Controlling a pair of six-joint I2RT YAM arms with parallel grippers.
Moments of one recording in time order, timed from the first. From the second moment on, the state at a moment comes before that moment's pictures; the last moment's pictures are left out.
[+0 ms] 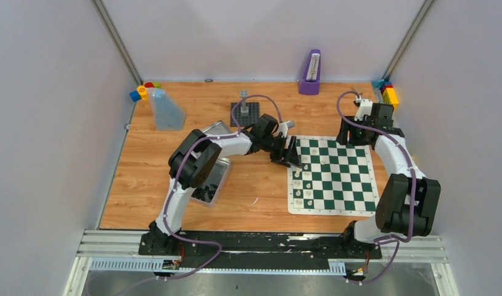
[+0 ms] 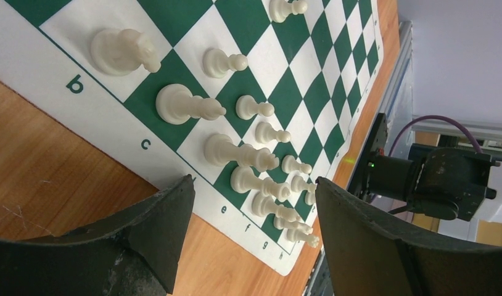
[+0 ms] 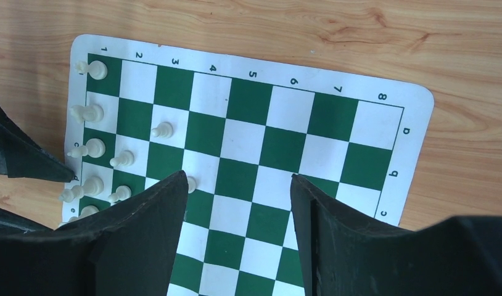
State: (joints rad) left arm -0.74 2.21 1.46 0.00 0.73 -0.59; right arm -0.18 1.46 1.03 -0.44 -0.32 -0.14
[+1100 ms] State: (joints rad) left arm -0.56 2.18 1.59 -0.41 0.67 -0.21; right arm -0.19 1.46 1.03 -0.44 -0.34 -0.14
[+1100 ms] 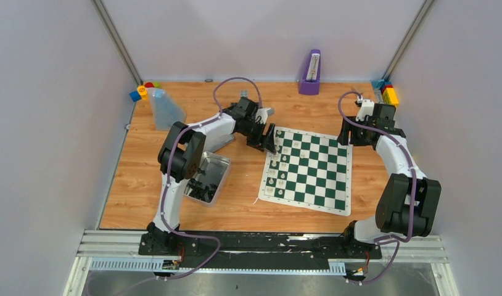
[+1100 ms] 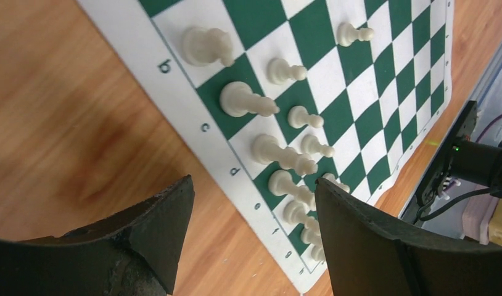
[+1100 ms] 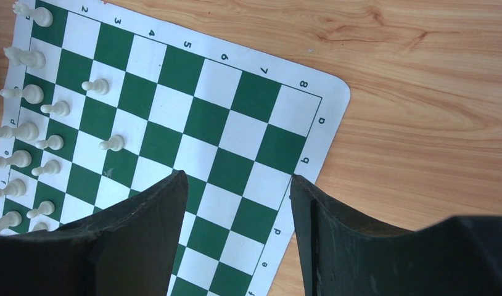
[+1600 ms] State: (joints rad) left arm -0.47 2.27 1.79 -0.66 0.67 0.01; right arm -0.19 1.46 1.03 -0.48 -0.39 -0.18
